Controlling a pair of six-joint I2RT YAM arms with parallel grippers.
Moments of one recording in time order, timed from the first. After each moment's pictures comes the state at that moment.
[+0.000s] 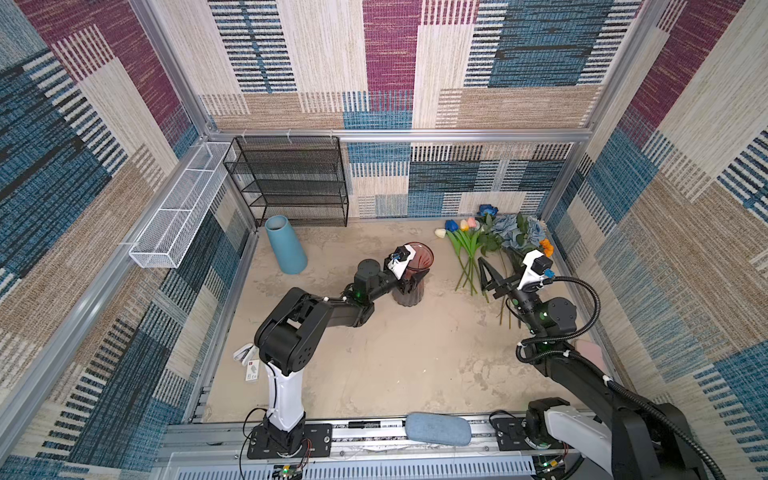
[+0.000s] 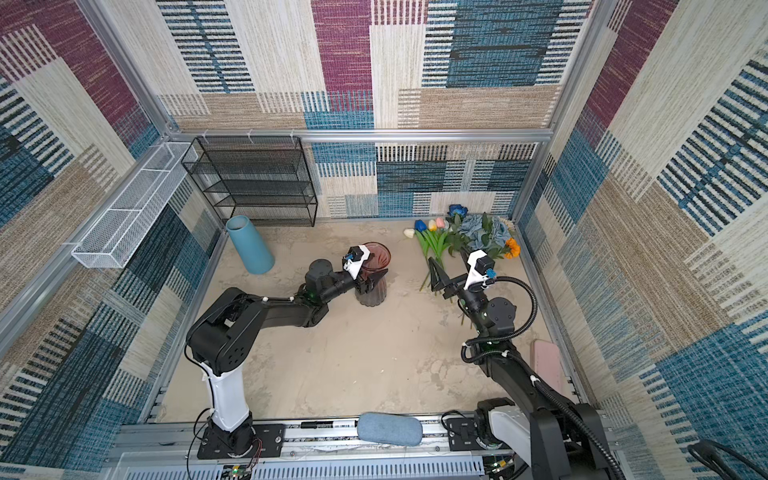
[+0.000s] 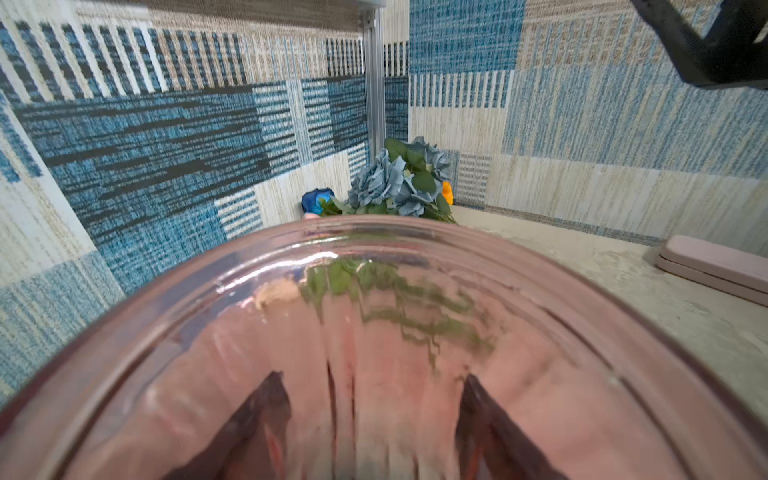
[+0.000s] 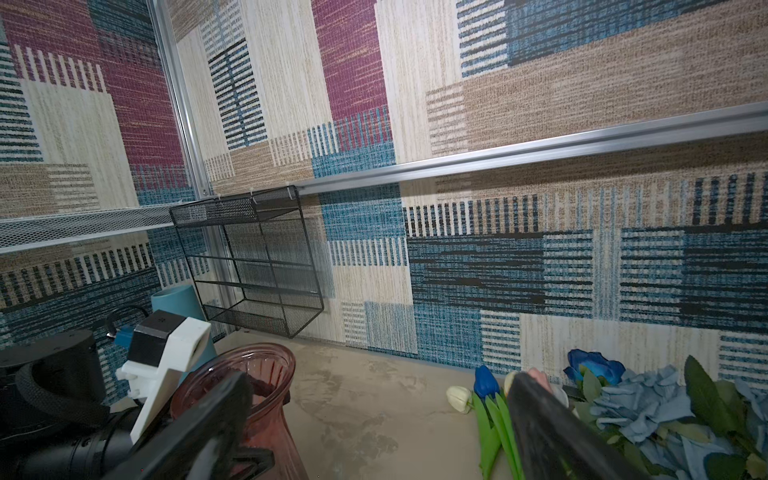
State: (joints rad) left arm -0.56 1.96 0.98 0.99 0.40 0.09; right arm 0.13 1.04 0.35 1.01 -0.29 0.23
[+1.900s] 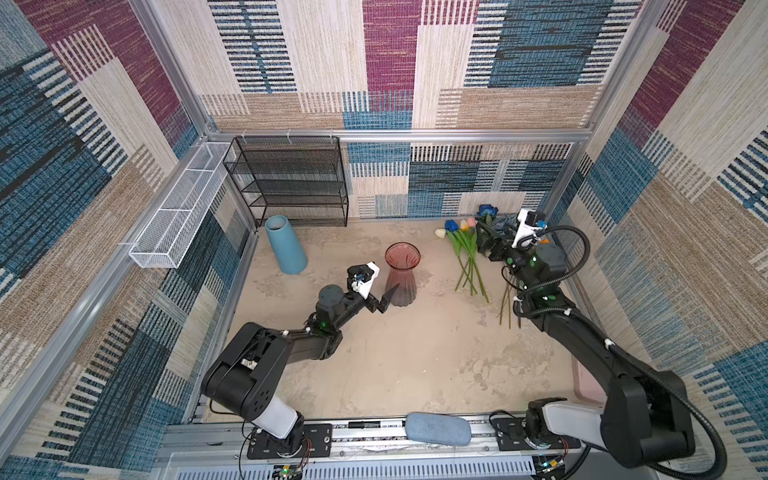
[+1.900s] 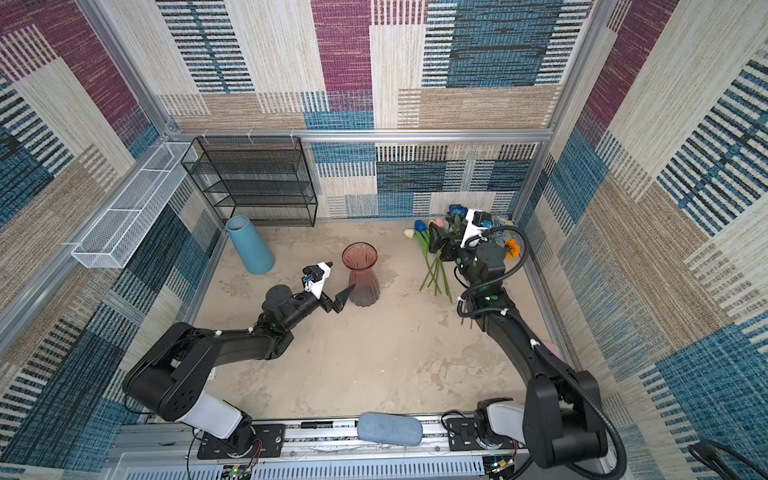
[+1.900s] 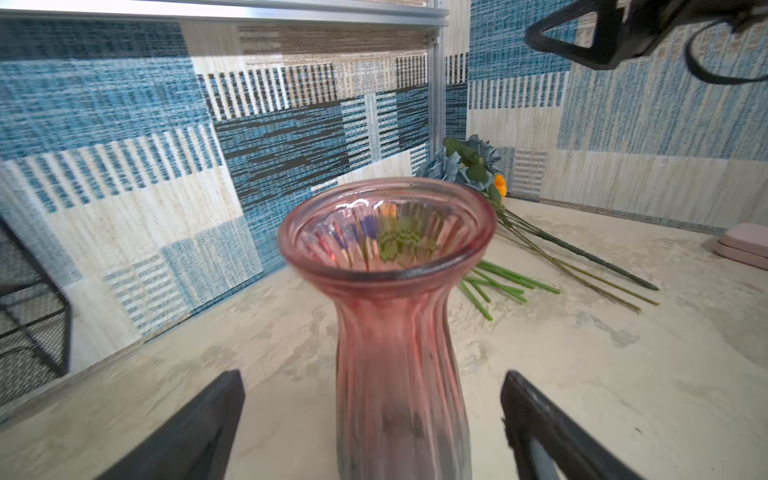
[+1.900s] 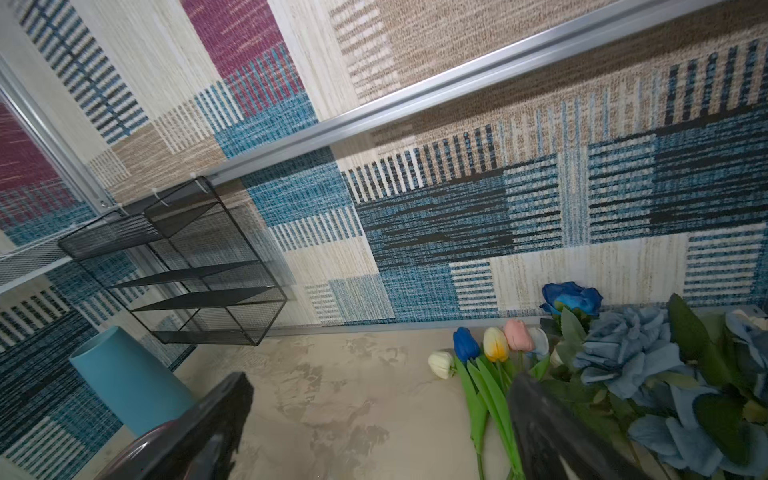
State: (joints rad) left arm -0.46 1.52 0.48 1.06 0.27 0.13; right arm 0.13 1.34 0.89 0.43 -0.16 0.32
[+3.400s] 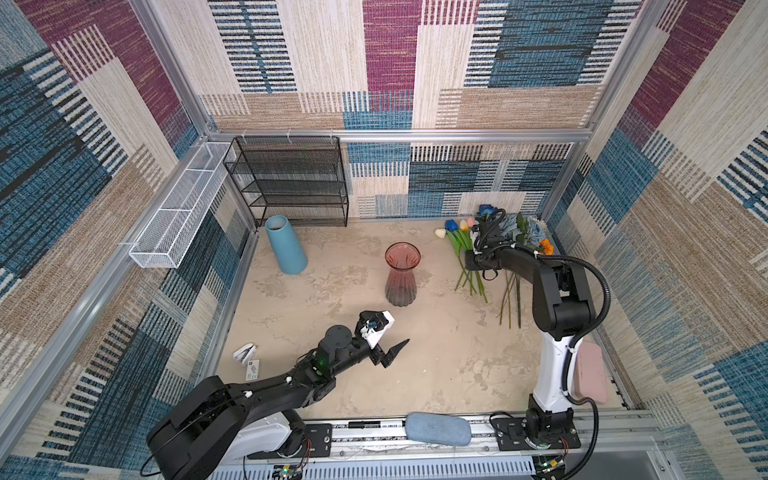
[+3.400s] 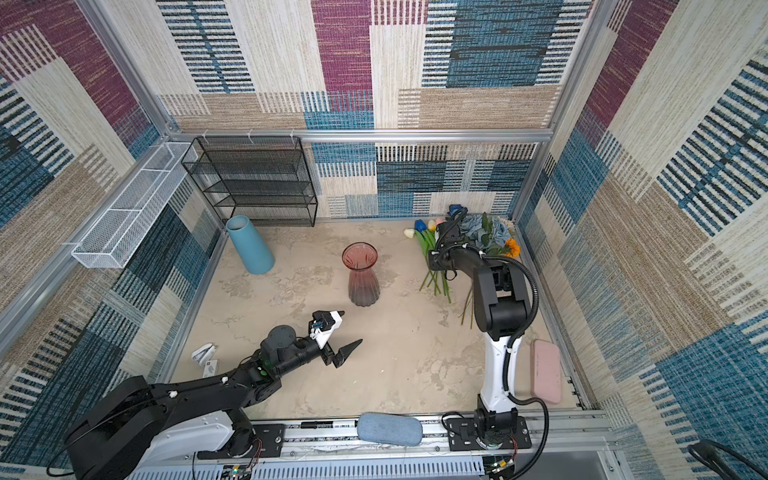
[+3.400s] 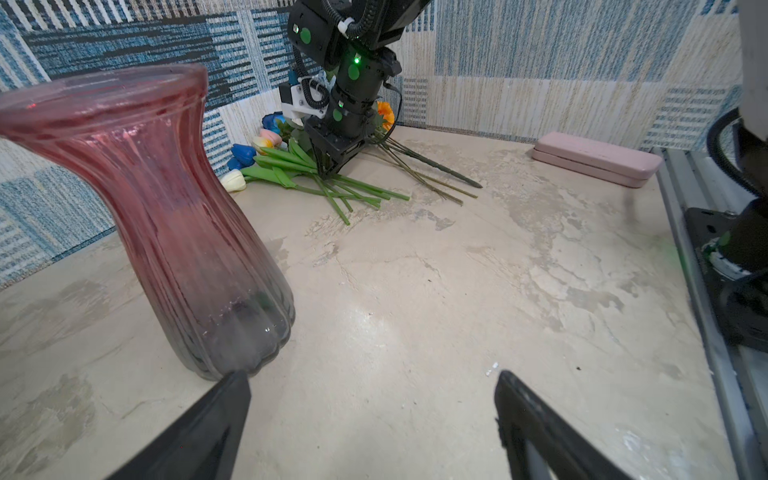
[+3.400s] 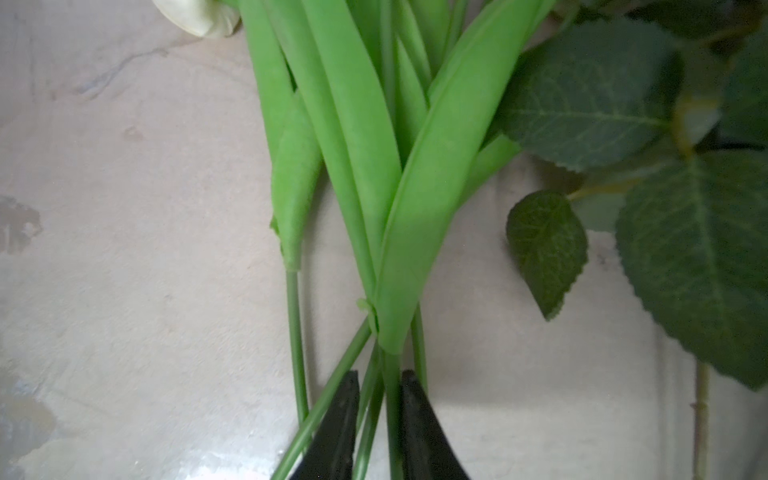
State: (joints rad) left arm -0.77 1.18 0.25 0.75 0.19 0.13; right arm 0.12 2.09 1.49 -0.39 0.00 0.07
